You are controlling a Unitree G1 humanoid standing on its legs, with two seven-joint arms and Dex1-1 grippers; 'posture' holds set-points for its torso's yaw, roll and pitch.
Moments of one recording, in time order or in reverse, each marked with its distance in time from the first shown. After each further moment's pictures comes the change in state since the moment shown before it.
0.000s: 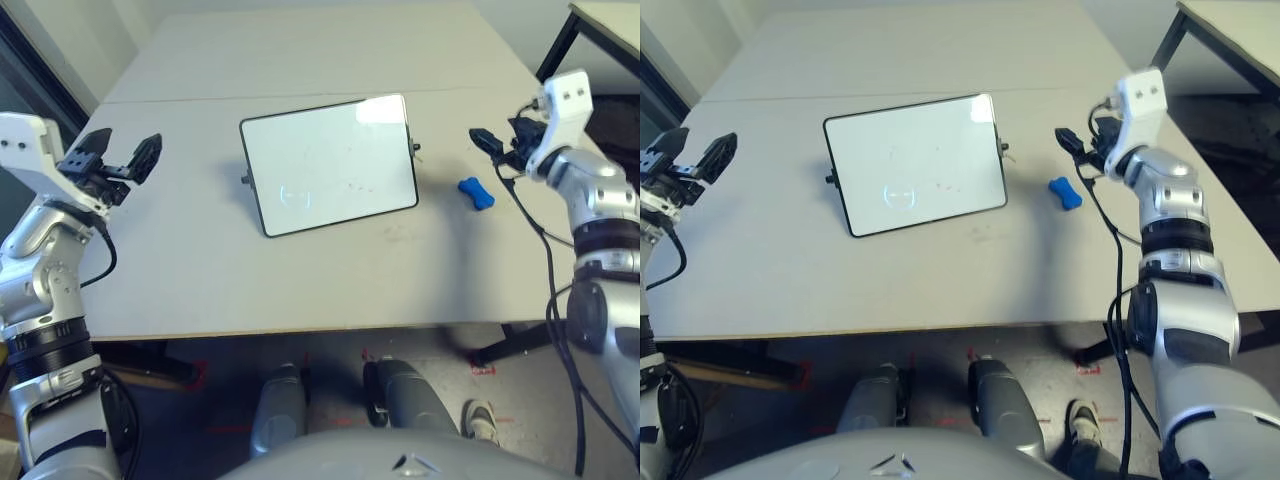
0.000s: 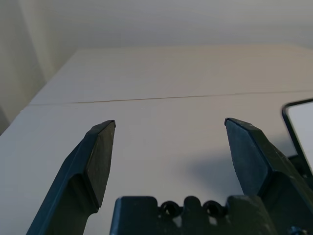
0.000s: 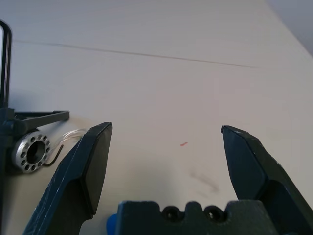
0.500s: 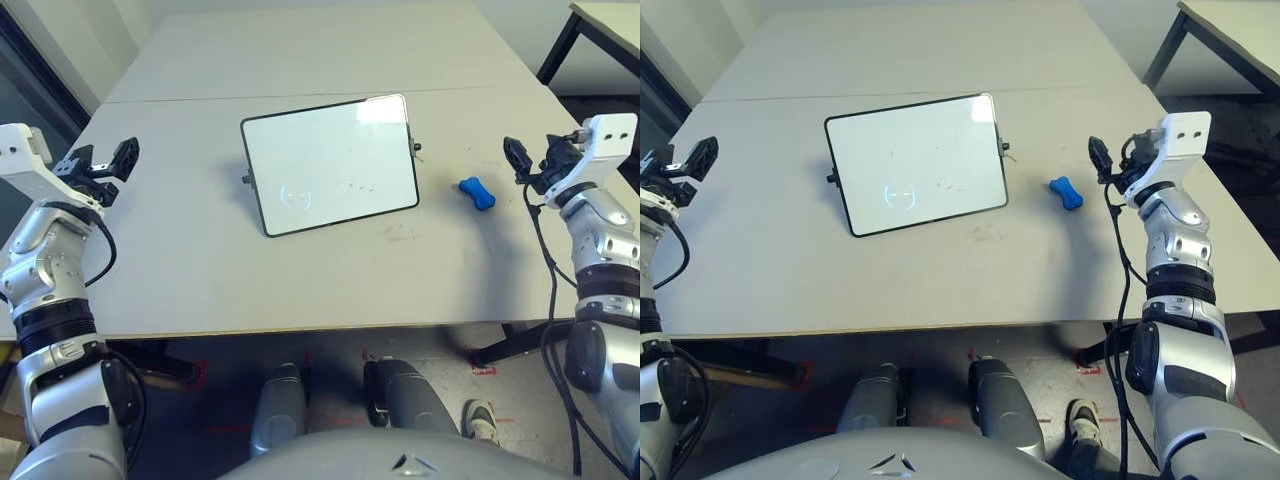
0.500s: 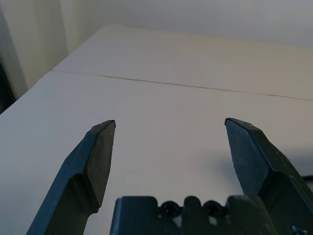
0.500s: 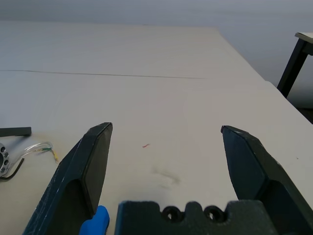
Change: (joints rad) left arm -0.100 0.004 -0.010 0.289 0.035 -0.098 0.042; right arm 0.125 0.025 -0.043 -0.071 0.048 -0.159 -0.097
